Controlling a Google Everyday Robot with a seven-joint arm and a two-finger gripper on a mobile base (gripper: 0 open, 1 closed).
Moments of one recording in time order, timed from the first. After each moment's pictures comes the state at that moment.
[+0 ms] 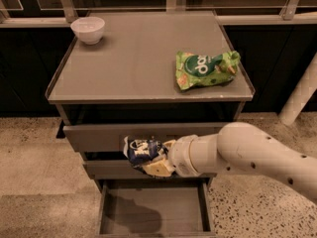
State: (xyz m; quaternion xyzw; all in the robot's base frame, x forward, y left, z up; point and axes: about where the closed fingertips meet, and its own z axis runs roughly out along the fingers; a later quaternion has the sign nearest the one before) arm 0.456 -0.003 0.710 -0.43 0.79 0.26 0.35
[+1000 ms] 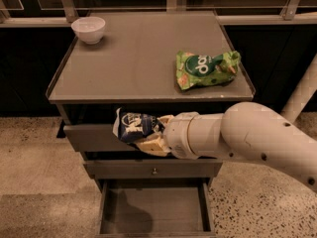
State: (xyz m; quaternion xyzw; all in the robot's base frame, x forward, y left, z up) arm 0.468 0.011 0.806 -0.45 0.76 0.21 0.43
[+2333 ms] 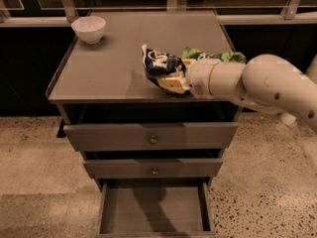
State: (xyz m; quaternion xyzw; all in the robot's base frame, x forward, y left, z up) arm 0.616 -0.050 0.882 -0.39 0.71 0.18 0.56
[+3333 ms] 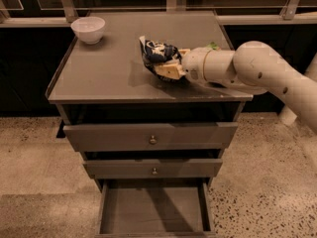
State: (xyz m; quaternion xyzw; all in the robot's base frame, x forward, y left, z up) arm 0.684 -0.042 0.877 -0.39 0.70 0.23 0.56
